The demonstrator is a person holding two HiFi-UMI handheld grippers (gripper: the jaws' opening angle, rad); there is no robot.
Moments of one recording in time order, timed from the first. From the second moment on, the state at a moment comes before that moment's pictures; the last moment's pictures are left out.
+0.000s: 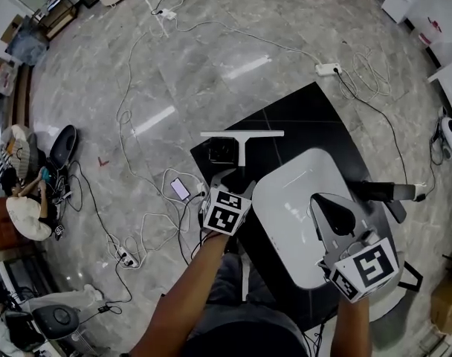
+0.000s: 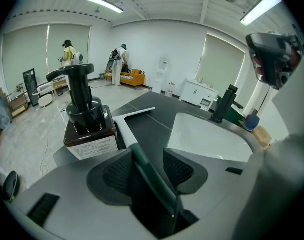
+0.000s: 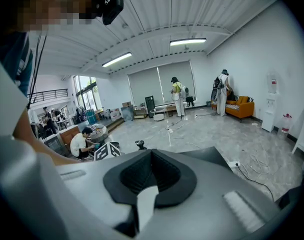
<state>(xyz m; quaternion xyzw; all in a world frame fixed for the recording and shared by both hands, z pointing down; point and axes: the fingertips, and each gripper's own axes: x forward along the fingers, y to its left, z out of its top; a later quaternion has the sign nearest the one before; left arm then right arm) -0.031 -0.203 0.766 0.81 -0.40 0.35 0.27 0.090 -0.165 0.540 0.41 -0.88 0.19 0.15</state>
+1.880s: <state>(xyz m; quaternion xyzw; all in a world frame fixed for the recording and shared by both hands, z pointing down) -0.038 -0.159 0.630 0.87 -0.29 0.34 0.22 0.106 -0.110 0.453 0.45 -0.87 0.15 0.13</state>
